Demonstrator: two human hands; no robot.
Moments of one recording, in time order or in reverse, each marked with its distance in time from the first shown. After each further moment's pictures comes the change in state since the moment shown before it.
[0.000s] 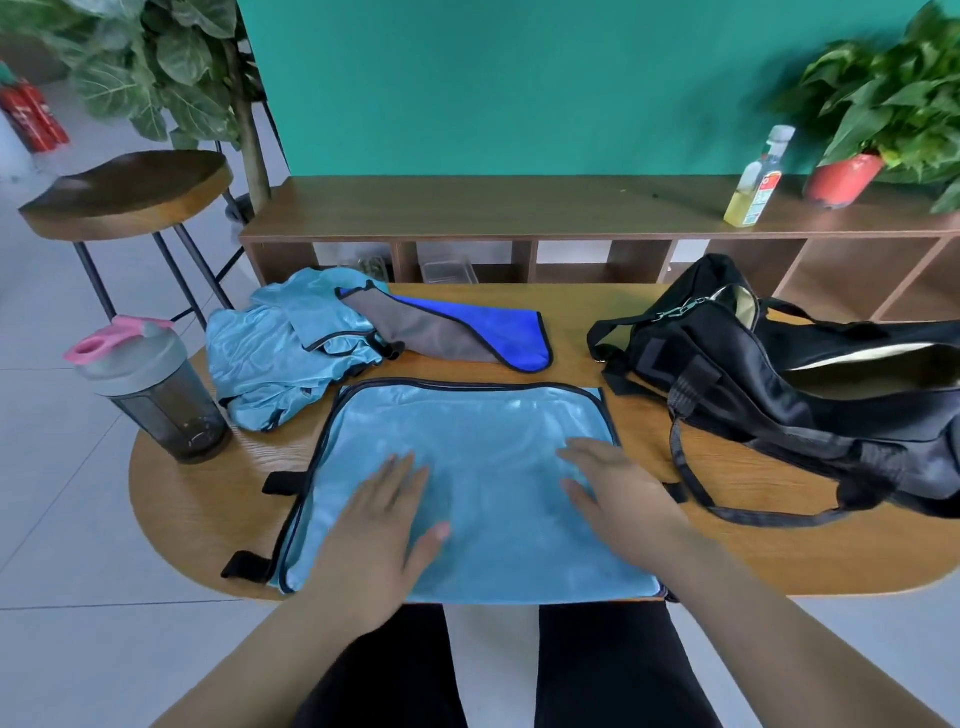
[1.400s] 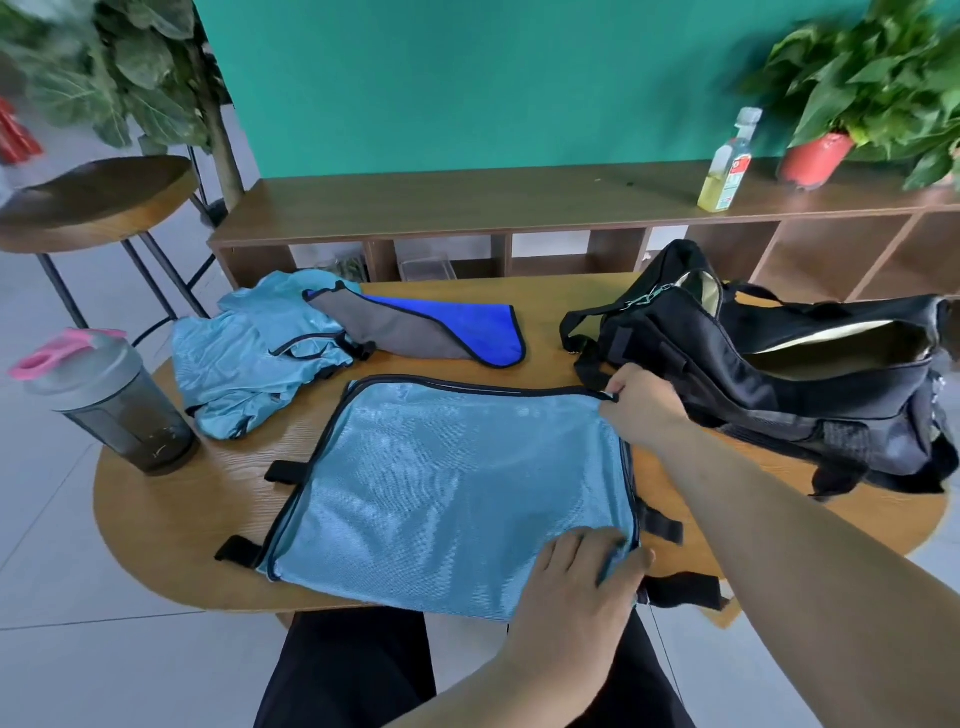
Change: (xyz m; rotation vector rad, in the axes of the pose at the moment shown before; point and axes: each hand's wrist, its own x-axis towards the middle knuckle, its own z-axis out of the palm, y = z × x) left_hand 0.009 0.211 0.065 -0.182 0.253 0.426; right_hand 0.077 0.076 -0.053 0.184 0.148 0.438
